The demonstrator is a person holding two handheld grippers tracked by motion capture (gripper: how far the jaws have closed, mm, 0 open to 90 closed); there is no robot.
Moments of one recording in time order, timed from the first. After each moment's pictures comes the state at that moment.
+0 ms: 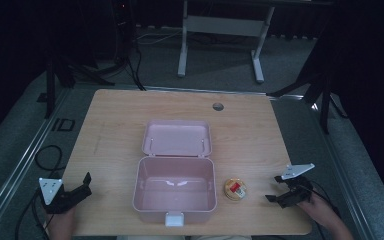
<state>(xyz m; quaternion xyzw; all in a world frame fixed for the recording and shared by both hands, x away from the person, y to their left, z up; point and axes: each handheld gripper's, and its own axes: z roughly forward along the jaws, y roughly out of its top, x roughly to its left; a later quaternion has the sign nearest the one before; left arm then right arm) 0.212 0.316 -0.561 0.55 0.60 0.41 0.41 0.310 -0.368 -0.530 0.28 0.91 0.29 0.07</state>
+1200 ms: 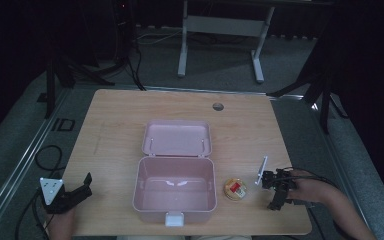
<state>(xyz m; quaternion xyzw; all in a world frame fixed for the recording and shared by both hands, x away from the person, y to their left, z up) 0.212 0.315 -0.561 0.56 0.59 0.41 0.41 0.326 -0.289 -0.501 0.15 0.99 -0.04 -0.03</state>
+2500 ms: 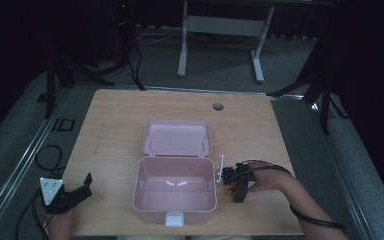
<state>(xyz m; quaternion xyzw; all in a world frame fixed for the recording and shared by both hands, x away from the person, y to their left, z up) 0.212 0.316 -0.561 0.56 0.59 0.40 0.42 0.345 -0.179 -0.519 0.05 1.00 -0.04 -0.01</state>
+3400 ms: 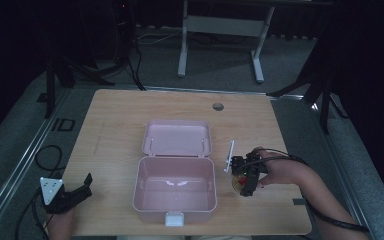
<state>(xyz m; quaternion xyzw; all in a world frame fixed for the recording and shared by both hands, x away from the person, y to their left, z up) 0.212 0.316 -0.561 0.57 0.59 0.40 0.42 0.337 -0.188 -0.442 0.08 1.00 -0.03 -0.02</state>
